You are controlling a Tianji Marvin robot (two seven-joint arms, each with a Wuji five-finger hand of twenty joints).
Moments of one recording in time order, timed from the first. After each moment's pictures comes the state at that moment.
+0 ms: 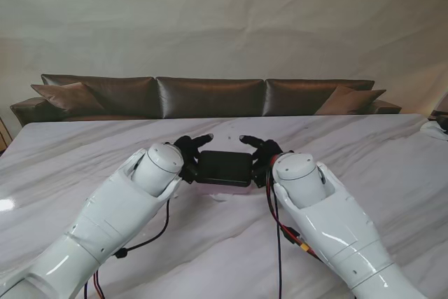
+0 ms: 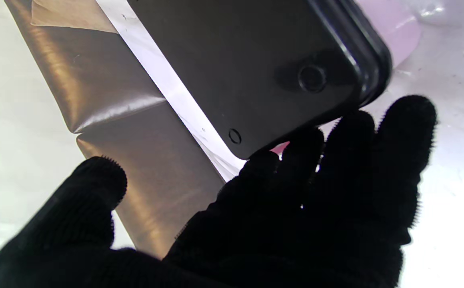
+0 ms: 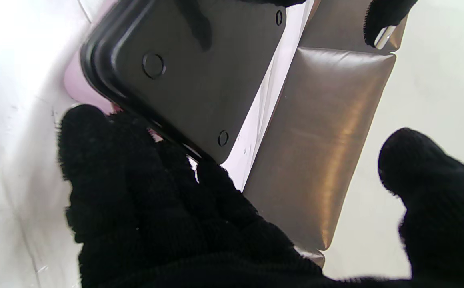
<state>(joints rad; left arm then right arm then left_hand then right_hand) 0.99 -1.32 -0.87 -1.20 -0.10 0.64 0.09 -1.18 -1.30 1.06 -1.39 0.21 0.64 -0.15 0.42 -0.14 0.31 0.01 0.80 0.49 0.12 0.14 0.83 0.46 0.47 0.36 0.80 0.47 0.69 0.41 0.78 0.47 0.84 0.33 0.17 -0.47 0.80 0.12 0.51 0.59 0.47 0.12 0.73 0.56 0.49 0.28 0.89 0.48 0.49 0.29 0.71 0.50 1.20 0.17</state>
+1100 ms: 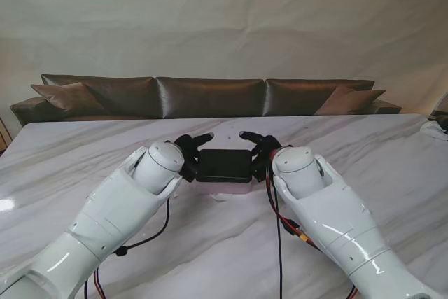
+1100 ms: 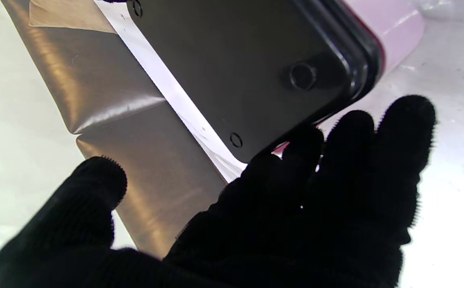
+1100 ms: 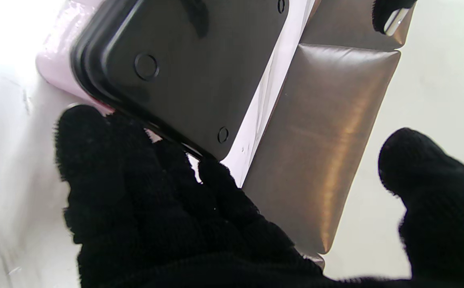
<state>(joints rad) 0.97 -1.32 -0.86 -1.19 -0.09 0.65 0.09 -1.11 -1.30 1.04 -1.30 0.23 0.62 -0.13 0.42 -0.14 0.31 0.01 0.79 0.51 0.11 0.14 0.83 0.46 0.47 0.36 0.80 0.47 0.69 0.41 0.78 0.47 0.84 0.33 0.17 -0.47 0.80 0.12 0.52 0.57 0.49 0.12 0.74 0.56 0.49 0.28 0.89 0.49 0.49 0.29 0.71 0.51 1.20 0.17</state>
